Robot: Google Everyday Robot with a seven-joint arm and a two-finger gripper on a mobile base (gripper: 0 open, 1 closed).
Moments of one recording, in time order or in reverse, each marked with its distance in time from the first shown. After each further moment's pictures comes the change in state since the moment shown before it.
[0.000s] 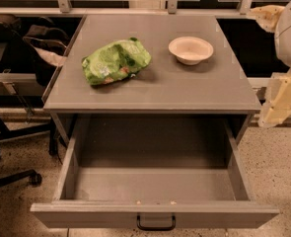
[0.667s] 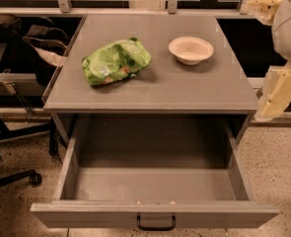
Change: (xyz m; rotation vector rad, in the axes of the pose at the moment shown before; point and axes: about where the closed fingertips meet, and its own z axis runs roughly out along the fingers) arm -0.010 -0.009 -0.003 0.020 -0.039 -0.031
